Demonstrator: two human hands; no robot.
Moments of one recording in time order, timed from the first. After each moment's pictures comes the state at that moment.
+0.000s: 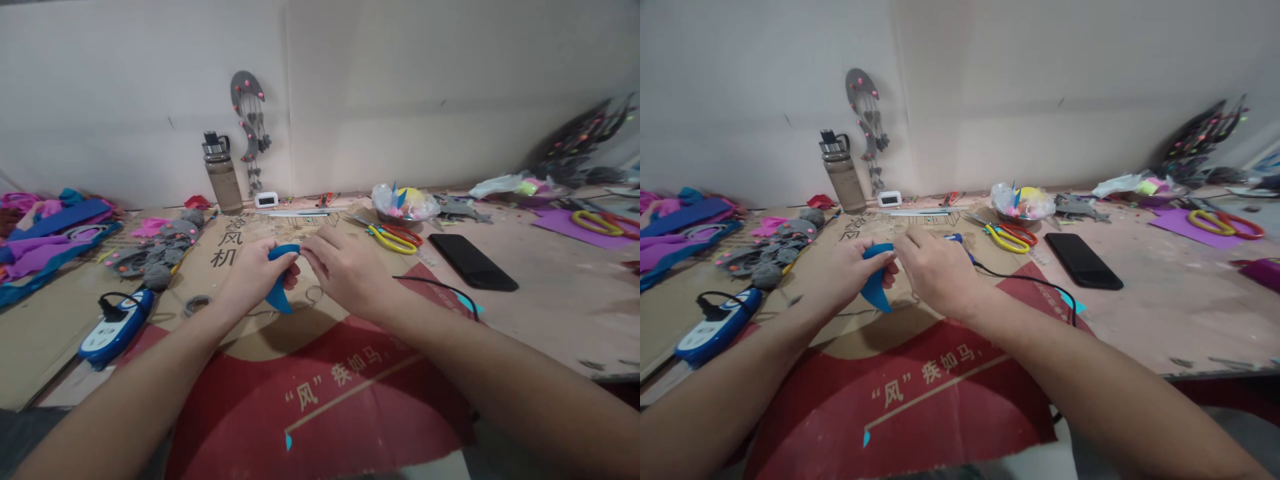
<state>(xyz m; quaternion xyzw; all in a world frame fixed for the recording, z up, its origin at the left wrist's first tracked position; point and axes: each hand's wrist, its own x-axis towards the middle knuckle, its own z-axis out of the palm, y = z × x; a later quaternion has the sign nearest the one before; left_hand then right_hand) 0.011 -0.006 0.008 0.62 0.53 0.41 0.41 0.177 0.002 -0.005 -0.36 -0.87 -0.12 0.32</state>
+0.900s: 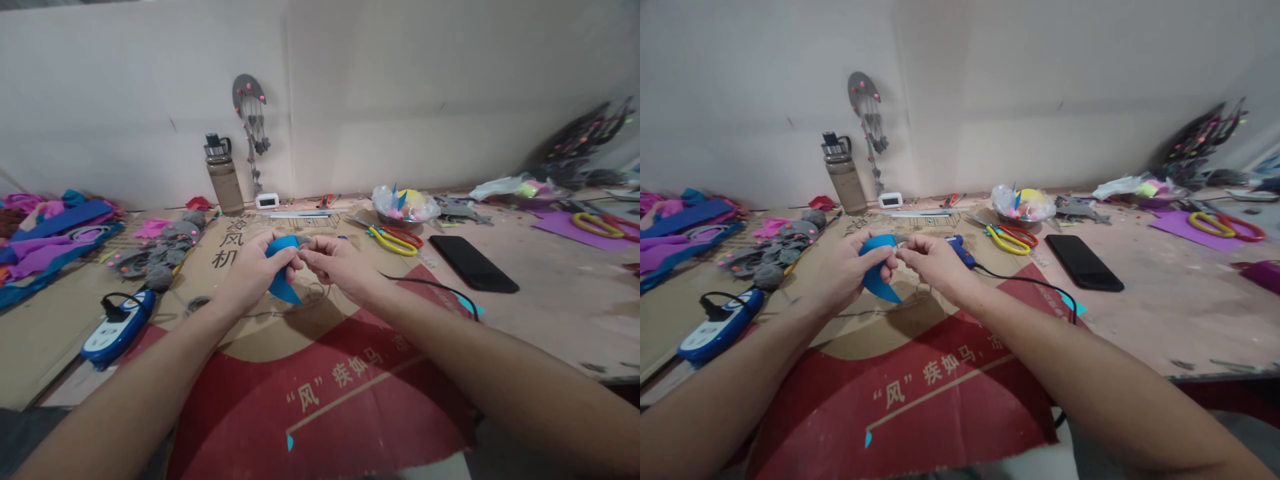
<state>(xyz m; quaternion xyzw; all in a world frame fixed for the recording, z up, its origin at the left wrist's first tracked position) 0.008 -0.003 0.003 0.61 0.44 0.46 0.47 0.164 0.022 -0.020 -0.35 -0.63 0.56 0.41</state>
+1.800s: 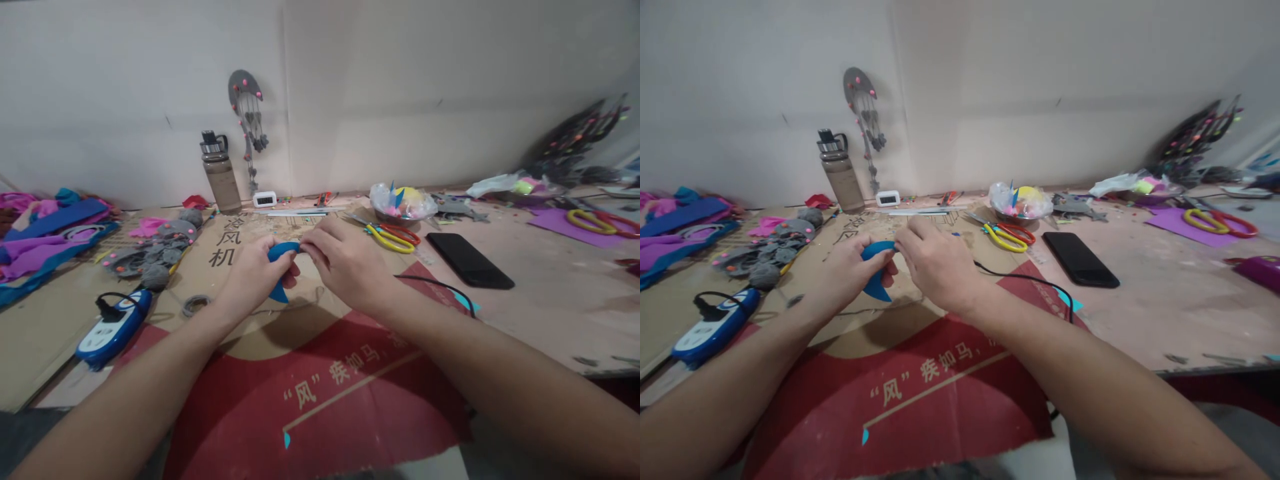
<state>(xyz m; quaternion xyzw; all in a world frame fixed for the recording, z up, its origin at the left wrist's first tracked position) 0.014 -0.010 0.011 0.67 0.54 0.39 0.33 0.177 0.008 -0.005 -0.36 -0.85 -0.09 0.38</state>
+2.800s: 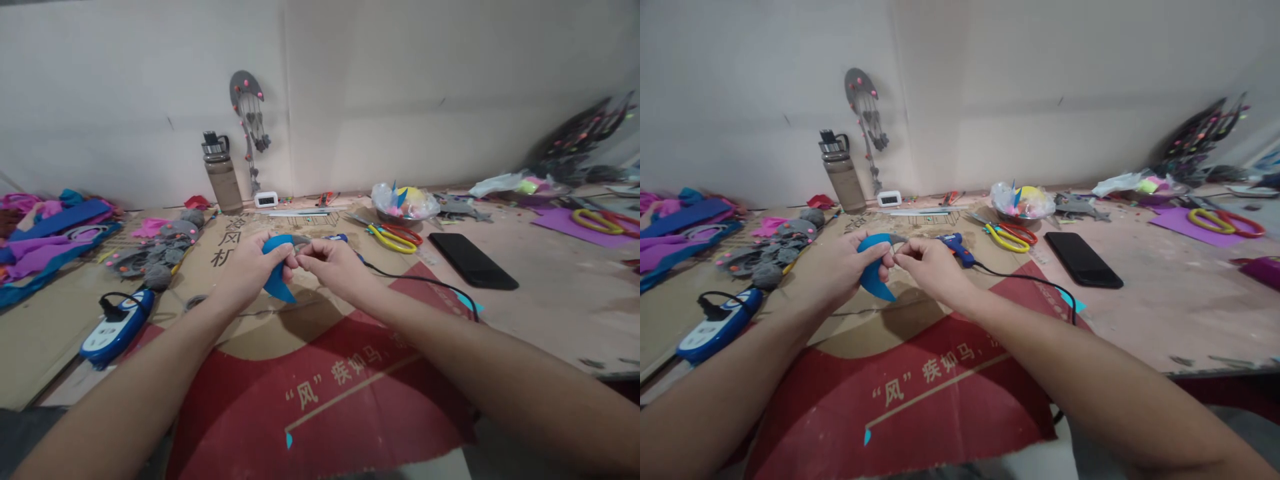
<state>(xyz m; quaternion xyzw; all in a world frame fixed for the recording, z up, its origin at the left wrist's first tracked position) 0.007 0.000 0.007 0.60 0.49 0.44 0.46 0.163 0.017 -0.021 -0.36 -0.72 0.42 0.42</state>
